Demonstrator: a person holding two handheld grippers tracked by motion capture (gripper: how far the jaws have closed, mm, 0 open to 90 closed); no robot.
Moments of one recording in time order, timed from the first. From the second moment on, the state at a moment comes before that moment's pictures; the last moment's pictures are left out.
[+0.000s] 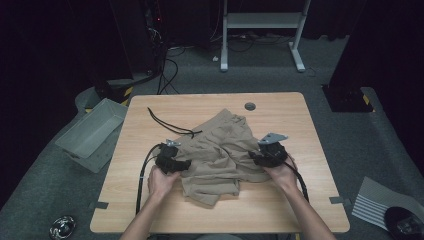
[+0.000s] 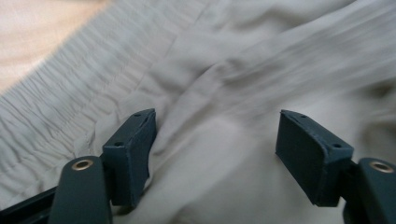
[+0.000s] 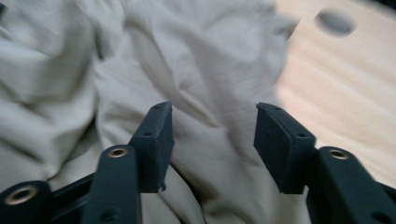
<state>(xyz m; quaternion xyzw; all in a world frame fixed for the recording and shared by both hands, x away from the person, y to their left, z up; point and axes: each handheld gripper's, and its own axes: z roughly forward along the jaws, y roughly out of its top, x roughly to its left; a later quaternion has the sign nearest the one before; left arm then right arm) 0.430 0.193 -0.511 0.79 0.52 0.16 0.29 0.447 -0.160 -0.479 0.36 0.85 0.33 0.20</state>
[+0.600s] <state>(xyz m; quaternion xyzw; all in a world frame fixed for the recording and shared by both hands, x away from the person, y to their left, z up) 0.470 0.193 -0.480 0.79 0.51 0.20 0.28 0.420 -0.194 -0.492 0.37 0.85 0.32 0.21</state>
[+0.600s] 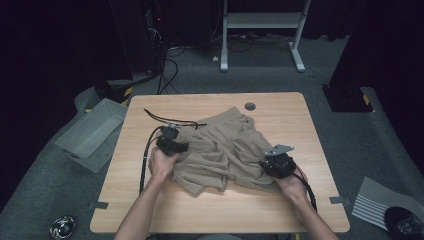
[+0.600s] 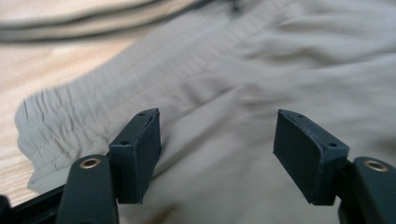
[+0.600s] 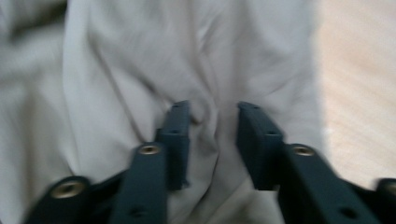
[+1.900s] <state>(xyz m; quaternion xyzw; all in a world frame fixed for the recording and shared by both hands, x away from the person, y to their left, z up) 0.428 0.184 -0.506 0.83 0.45 0.21 0.26 0.409 -0.230 -0.507 0.41 0.83 0.29 0.22</state>
